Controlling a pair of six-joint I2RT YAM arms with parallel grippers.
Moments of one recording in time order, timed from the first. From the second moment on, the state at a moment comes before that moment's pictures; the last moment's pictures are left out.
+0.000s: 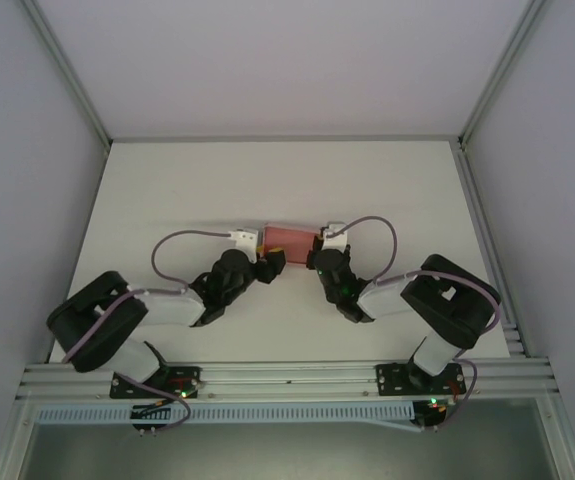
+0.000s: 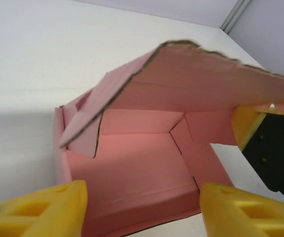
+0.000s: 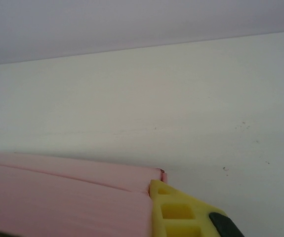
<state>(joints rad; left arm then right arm) -0.87 1.45 0.44 0.67 -0.25 -0.47 0.89 1.64 0.49 0.79 0.68 0.39</state>
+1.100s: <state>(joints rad) -0.58 1.57 0.86 -0.08 0.17 -0.71 0.96 1.67 0.44 0.71 0.69 0.33</state>
